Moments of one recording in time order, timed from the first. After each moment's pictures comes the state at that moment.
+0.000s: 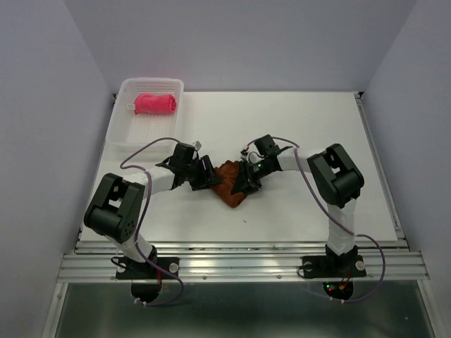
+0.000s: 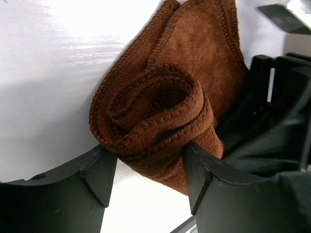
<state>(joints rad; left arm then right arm) -0.40 1.59 0.76 -0.04 0.35 -0.71 0.51 2.05 1.19 -0.27 -0.97 0.62</state>
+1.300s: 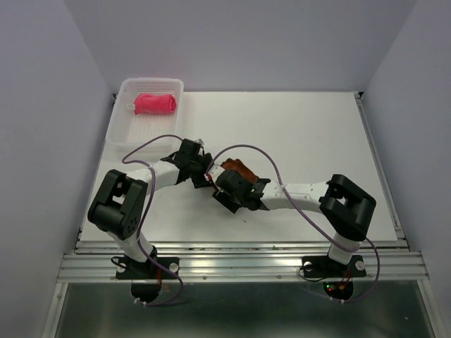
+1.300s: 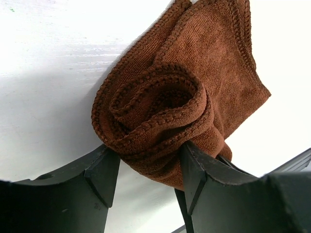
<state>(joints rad) -0.44 1.64 0.85 -0.15 0.26 -0.74 1.03 1.76 1.08 -0.27 0.29 0.00</state>
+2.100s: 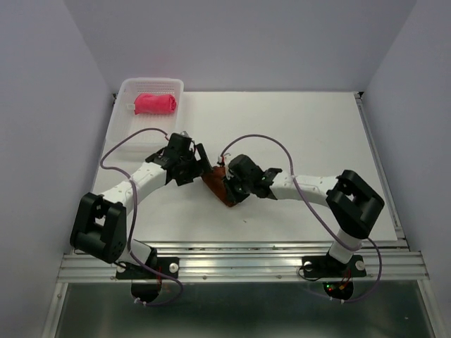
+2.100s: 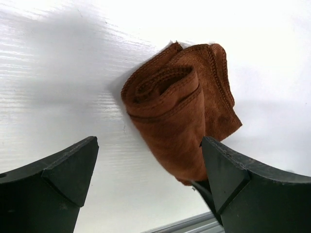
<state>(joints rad) -0.42 1.43 0.90 -0.39 0.08 -0.75 0.94 1.73 1.05 -0.19 0.01 0.24</state>
